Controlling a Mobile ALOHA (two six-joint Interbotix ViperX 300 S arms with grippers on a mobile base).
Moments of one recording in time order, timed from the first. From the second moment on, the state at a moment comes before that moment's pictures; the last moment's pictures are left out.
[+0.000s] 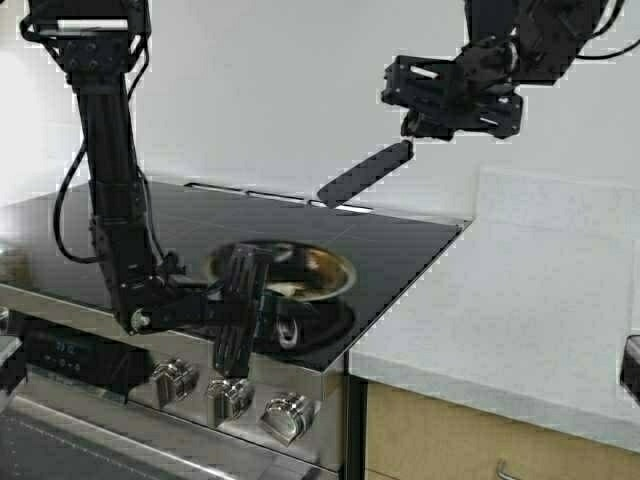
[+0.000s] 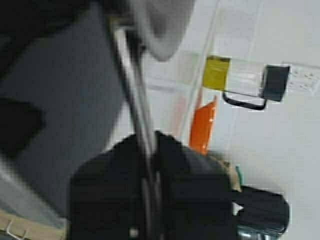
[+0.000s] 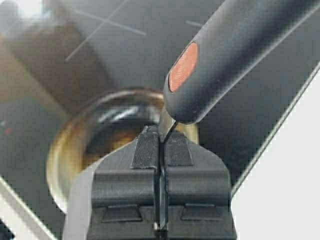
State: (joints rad) left arm -0.41 1.01 0.46 0.60 -1.26 -1.65; right arm 0.47 0.15 0.77 0.12 -0.55 0.27
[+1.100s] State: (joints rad) left arm -0.41 0.91 0.59 0.59 -1.23 -1.62; right arm 0.50 0.66 0.48 0.27 -0.86 0.02
